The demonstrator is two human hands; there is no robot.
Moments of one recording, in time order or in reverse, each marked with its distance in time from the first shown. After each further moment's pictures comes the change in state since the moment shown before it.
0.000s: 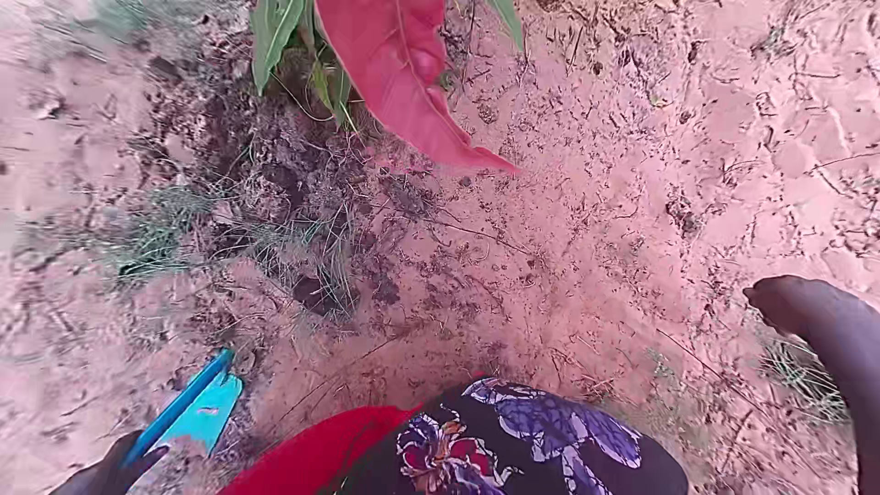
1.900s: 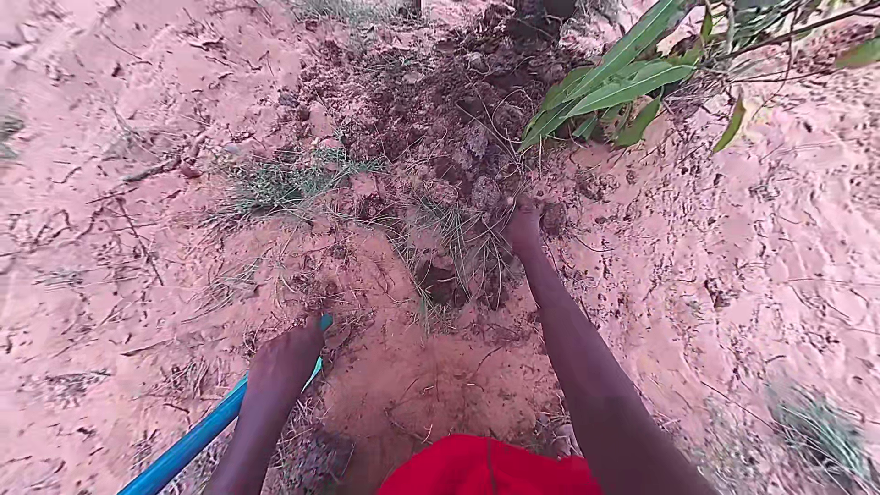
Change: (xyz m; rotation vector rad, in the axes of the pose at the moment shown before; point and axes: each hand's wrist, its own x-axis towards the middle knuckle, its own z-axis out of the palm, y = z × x) left_hand 0.107 0.043 0.008 -0.120 0.096 0.118; right_hand -0.186 -0.575 -0.005 1.160 0.332 -0.730
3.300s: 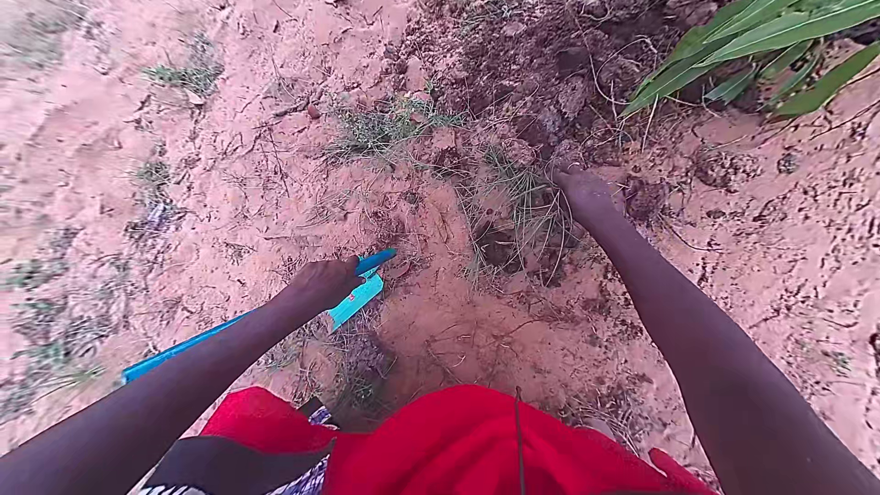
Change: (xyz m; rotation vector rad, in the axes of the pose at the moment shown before) left_hand -0.043 -0.039 -0.039 0.062 -0.247 0.005; right_hand 0.007 -0.042 -0.001 -1.014 -0.534 -0.516
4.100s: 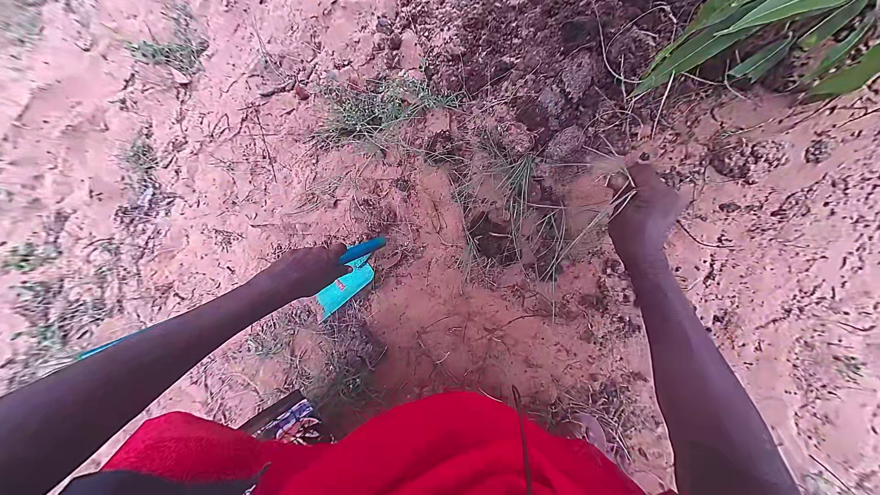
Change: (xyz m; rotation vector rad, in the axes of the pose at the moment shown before) left_hand 0.012 -0.012 0.001 -0.042 -0.007 0.049; right_hand -0.076 0.015 -0.001 0.395 0.635 0.152
